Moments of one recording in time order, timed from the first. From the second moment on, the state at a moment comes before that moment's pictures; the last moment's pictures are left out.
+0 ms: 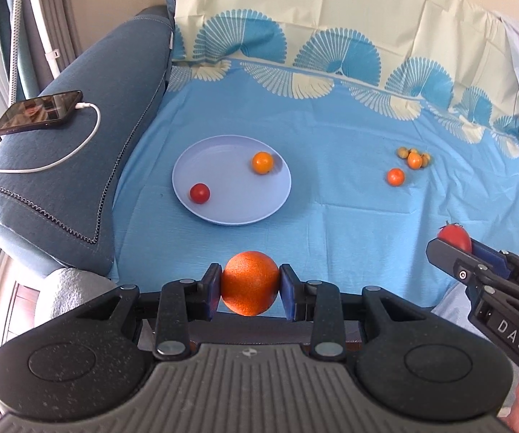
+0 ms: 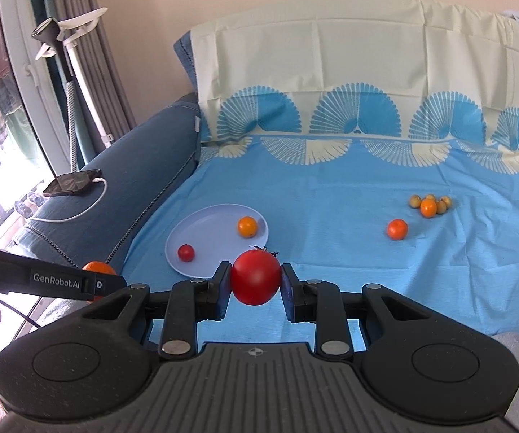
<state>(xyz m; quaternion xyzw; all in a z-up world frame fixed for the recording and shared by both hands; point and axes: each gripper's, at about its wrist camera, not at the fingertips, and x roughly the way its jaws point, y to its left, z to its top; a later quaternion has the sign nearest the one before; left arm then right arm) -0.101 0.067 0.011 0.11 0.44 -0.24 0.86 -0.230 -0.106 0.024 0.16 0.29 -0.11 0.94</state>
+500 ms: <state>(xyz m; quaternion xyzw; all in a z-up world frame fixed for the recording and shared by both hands) -0.088 0.072 0.007 0.10 0.45 -0.23 0.86 -0.220 -0.104 0.022 0.15 0.30 -0.11 0.94</state>
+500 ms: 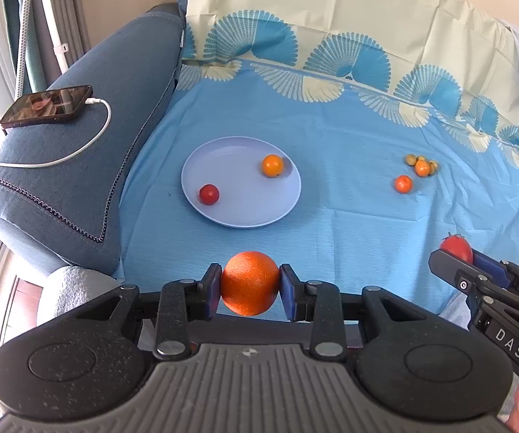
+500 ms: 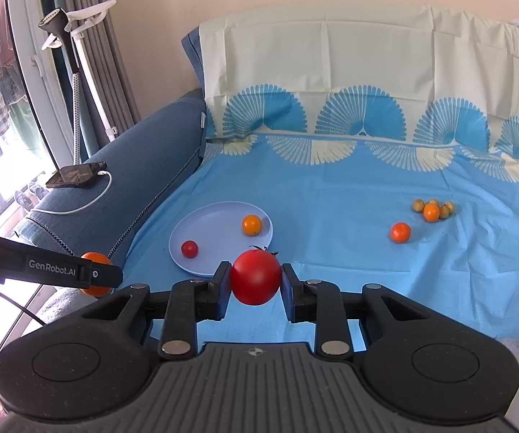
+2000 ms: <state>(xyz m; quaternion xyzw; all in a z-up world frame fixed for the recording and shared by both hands) 0.143 0.000 -0.104 0.12 0.48 -0.14 0.86 0.032 -0.117 -0.102 0.02 0.42 -0.02 0.91</state>
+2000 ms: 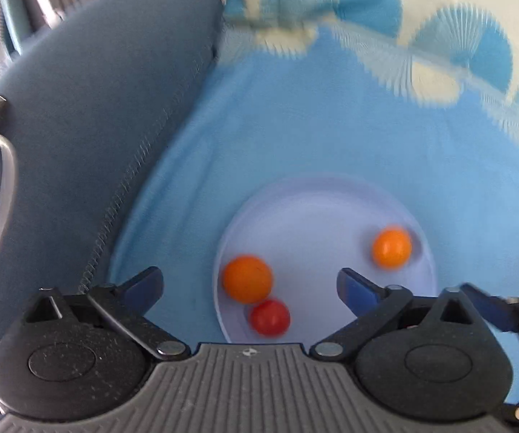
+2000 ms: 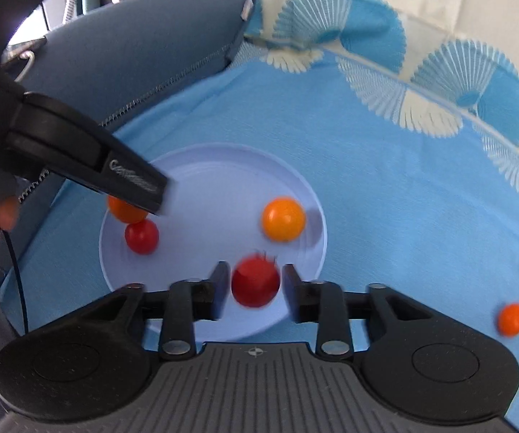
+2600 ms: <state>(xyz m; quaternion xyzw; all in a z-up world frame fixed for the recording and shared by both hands) 0.001 0.073 -0.032 0.11 0.46 -0.14 0.87 -0.110 -0.069 -0.019 0.01 0.35 -0.12 0.93</state>
